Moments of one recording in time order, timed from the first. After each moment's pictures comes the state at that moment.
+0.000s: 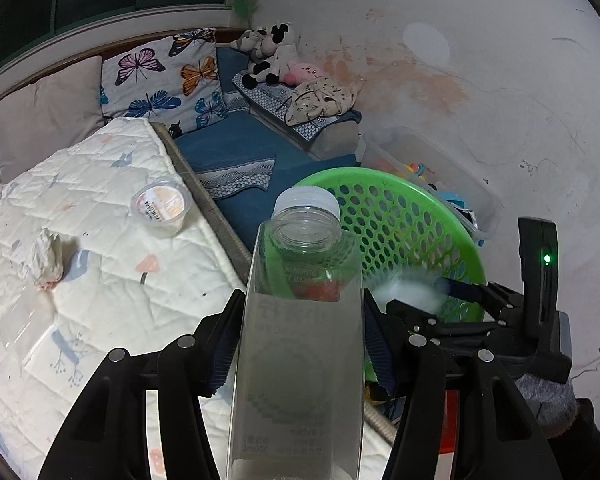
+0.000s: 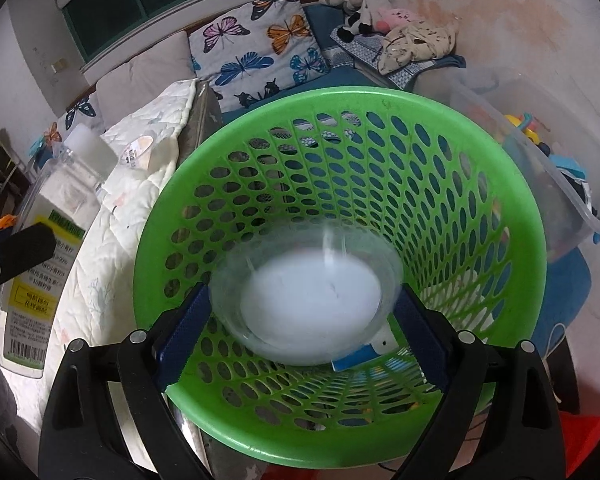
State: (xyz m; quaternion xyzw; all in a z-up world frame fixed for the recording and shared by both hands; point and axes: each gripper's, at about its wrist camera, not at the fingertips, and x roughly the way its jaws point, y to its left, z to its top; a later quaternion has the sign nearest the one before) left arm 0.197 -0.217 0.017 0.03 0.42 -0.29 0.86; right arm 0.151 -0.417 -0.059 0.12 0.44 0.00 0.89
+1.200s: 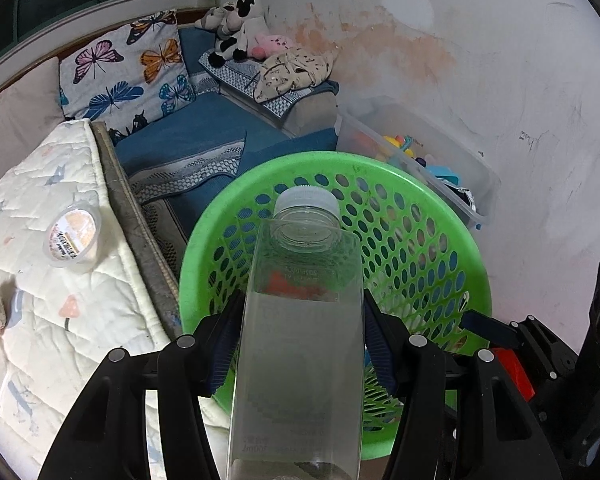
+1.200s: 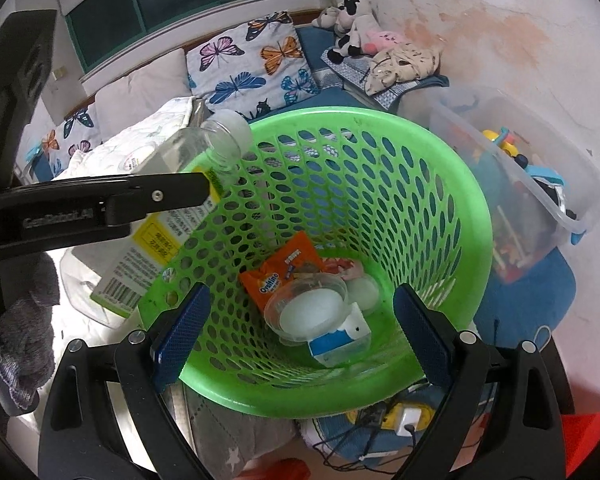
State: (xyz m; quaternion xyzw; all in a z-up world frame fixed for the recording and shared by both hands) left arm 0.233 -0.304 -0.008 0.07 0.45 -0.32 0.83; right arm 0.116 -0.423 -0.047 0.10 0.41 -0.02 0.91
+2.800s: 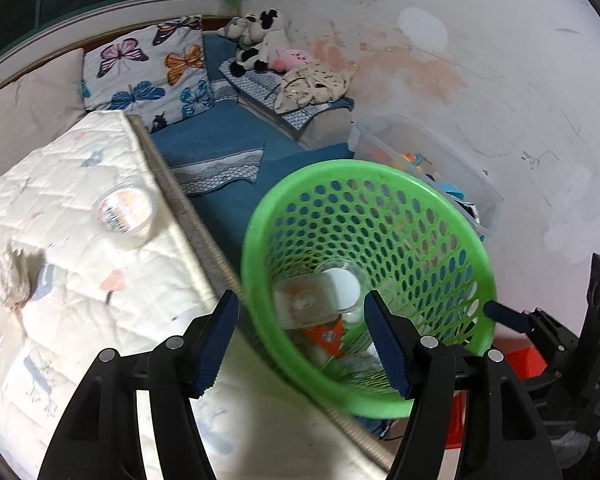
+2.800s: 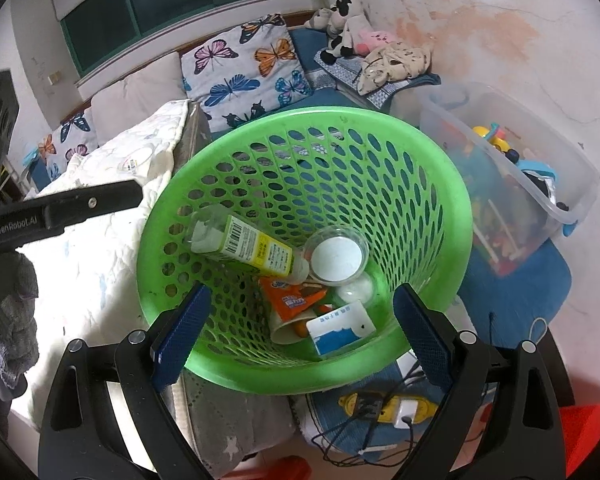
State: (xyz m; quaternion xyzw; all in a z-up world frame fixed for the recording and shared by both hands) left arm 0.225 -0.238 -0.003 0.03 0.44 -0.30 0.85; right arm 0.105 -0.424 -0.041 0.10 0.41 -0.02 0.91
